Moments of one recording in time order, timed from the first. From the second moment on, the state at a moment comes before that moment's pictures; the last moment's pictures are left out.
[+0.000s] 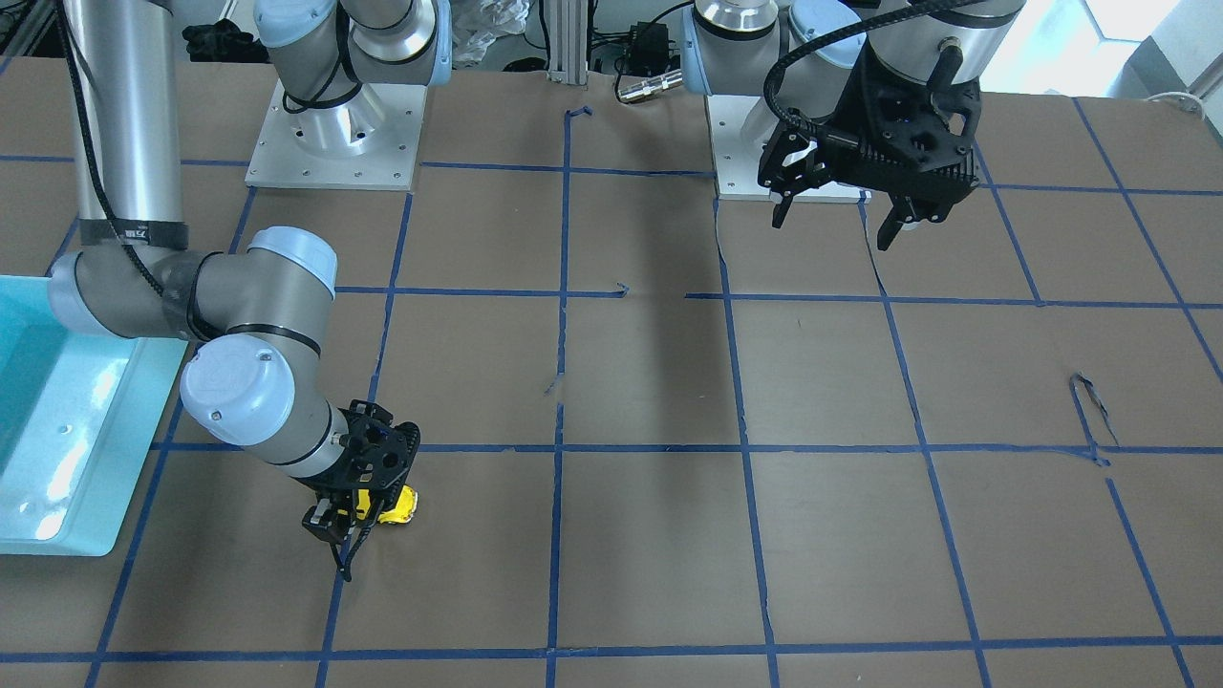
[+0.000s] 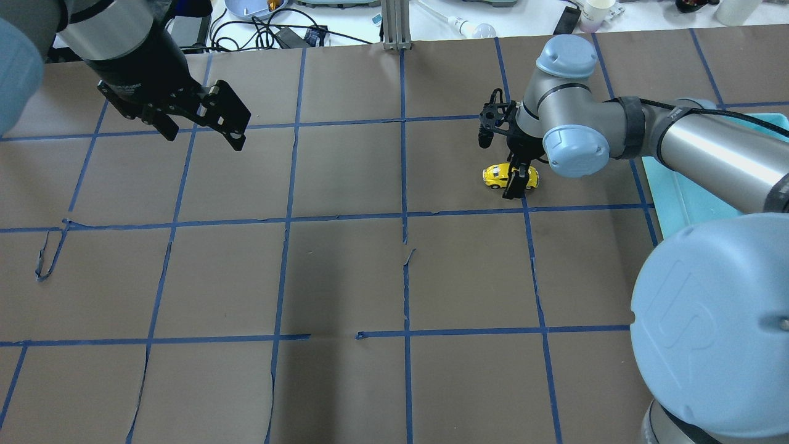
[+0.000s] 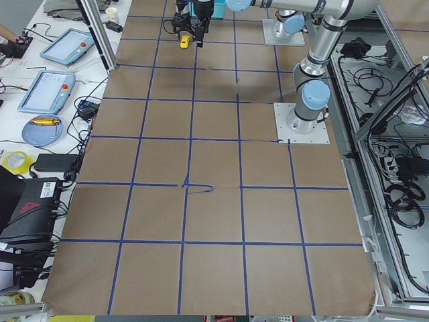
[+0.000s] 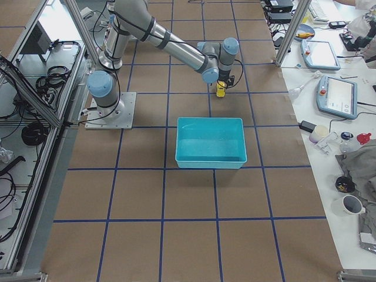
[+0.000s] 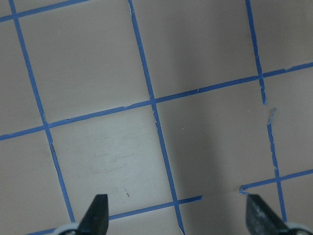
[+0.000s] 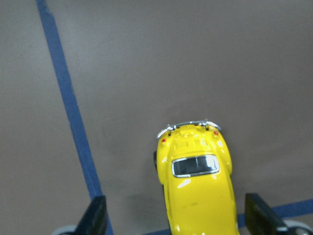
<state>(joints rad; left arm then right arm) -1.58 -1.55 -1.52 -1.61 1.55 0.22 1.57 -1.04 1.70 -2.18 -1.48 -1.33</state>
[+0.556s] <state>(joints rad) -1.58 -1.55 -1.51 -1.61 1.55 0.22 1.56 -1.03 1.69 -2.20 -1.49 -1.37</state>
